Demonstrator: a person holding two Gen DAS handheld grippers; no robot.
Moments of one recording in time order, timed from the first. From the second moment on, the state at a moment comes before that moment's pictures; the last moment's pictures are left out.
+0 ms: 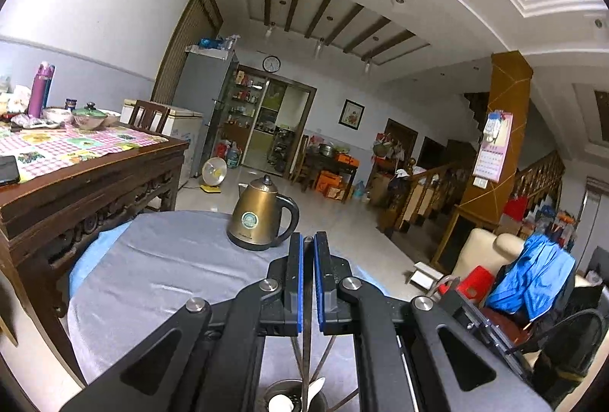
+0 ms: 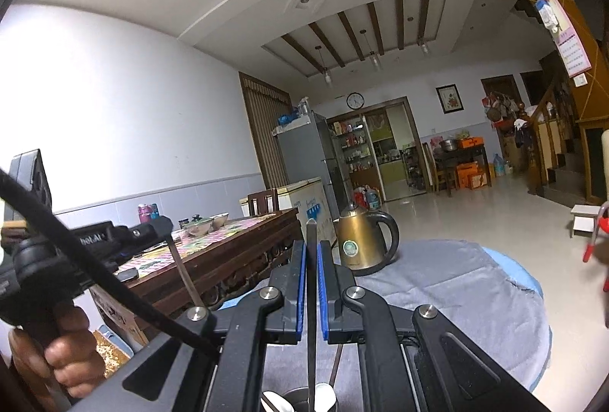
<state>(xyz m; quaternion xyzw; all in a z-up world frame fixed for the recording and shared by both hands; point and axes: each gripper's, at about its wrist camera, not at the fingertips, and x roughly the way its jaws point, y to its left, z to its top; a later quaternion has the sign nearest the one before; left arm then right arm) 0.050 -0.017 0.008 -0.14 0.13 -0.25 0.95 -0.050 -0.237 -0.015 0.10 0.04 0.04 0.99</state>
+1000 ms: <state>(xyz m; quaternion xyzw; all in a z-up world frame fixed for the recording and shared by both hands) 0.033 -0.032 -0.005 -0.08 0.16 -0.21 0.96 -0.045 -0.233 -0.027 0.11 0.09 0.05 0.99</state>
